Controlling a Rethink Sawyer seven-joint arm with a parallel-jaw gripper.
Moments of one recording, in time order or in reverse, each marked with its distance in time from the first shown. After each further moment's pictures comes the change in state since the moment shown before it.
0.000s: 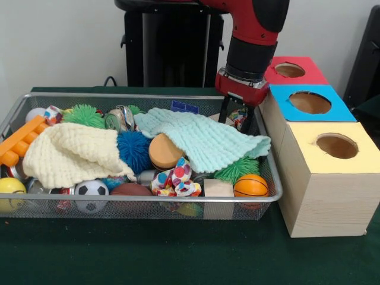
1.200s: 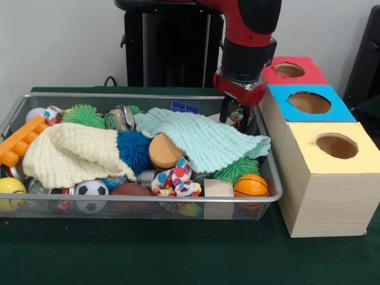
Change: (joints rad) arm -0.040 -0.025 0.055 0.036 0.186 0.052 0.059
